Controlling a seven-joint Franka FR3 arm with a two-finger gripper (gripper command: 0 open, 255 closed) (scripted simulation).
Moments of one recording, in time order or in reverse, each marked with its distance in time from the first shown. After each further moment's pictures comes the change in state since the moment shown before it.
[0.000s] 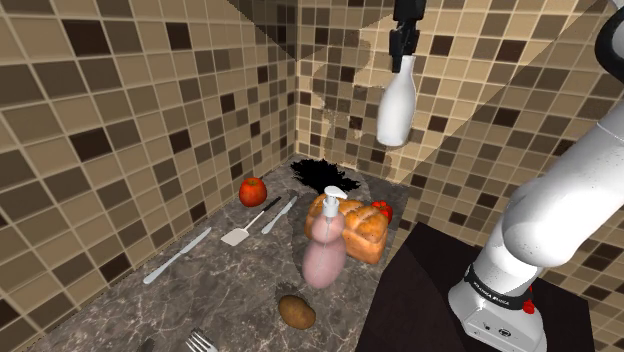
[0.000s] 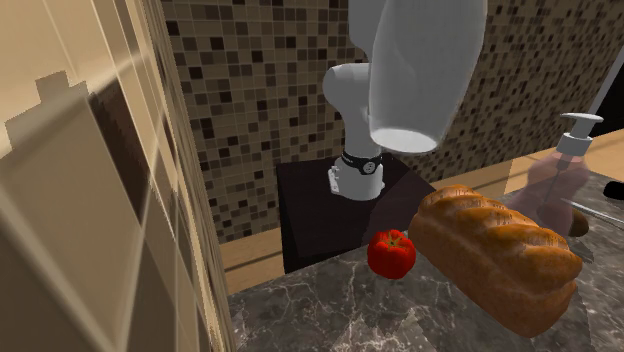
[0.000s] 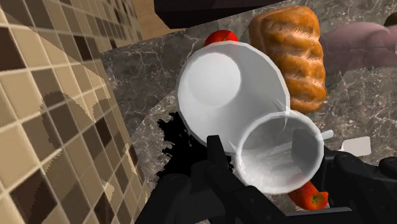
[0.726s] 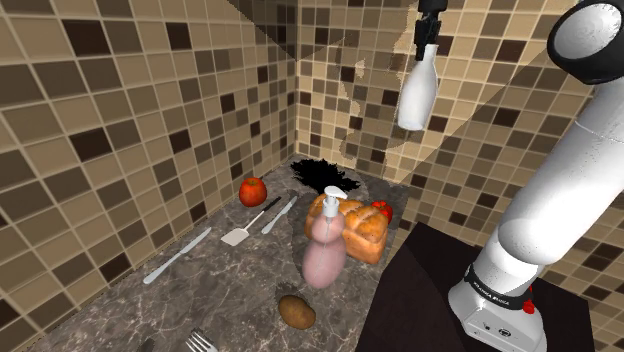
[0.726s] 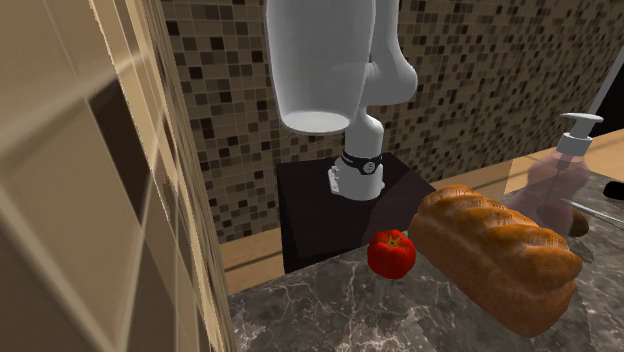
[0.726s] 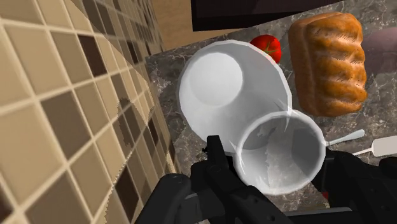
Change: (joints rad) arm -0.094 0.133 -0.153 0.218 -0.007 -0.074 -0.257
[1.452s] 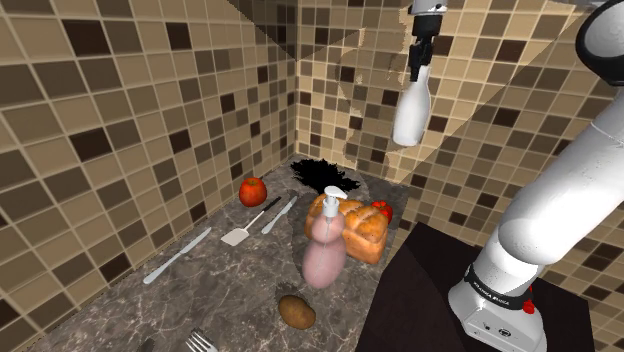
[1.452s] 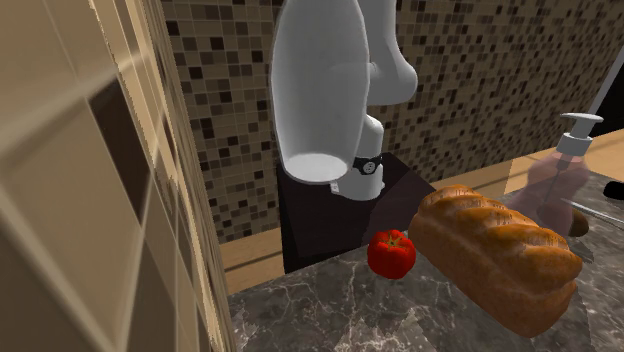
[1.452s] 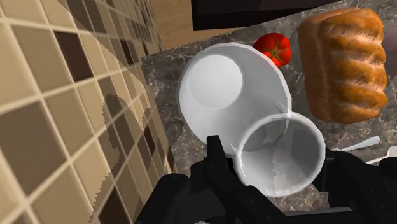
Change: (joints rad) arm 0.004 -0.095 0.015 -0.267 -0.025 0.175 0.034
